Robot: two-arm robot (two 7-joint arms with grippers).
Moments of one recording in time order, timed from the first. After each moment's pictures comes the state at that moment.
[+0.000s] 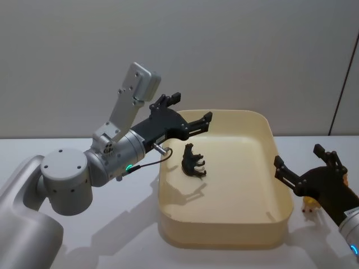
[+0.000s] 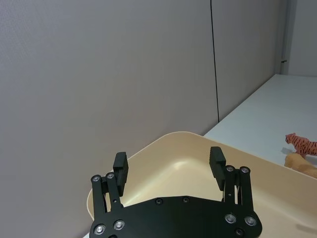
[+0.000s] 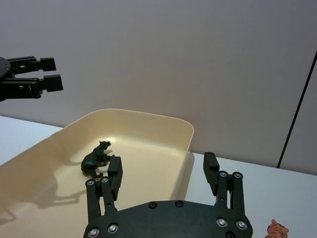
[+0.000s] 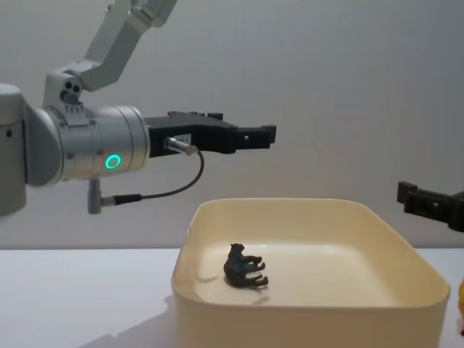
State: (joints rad) left arm -0.53 0.27 0.37 -1.36 -0.29 0.13 -0.45; right arm -0.01 0.34 -0.23 -1.77 0.29 0.03 0.07
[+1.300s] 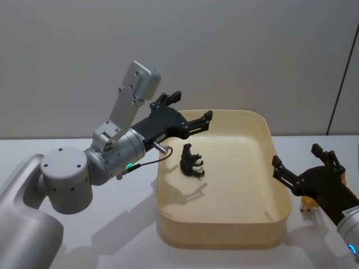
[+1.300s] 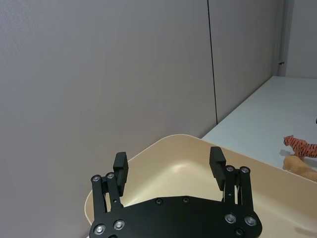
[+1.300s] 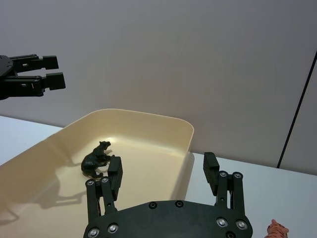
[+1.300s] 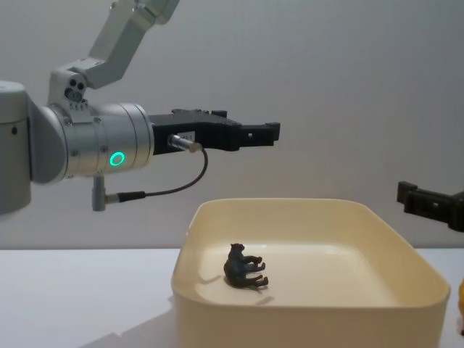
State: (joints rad) left arm -0.54 0.26 0.38 -1.35 -0.29 0.12 -0.46; right arm -0.01 0.34 -0.23 -1.77 0.29 0.03 0.07
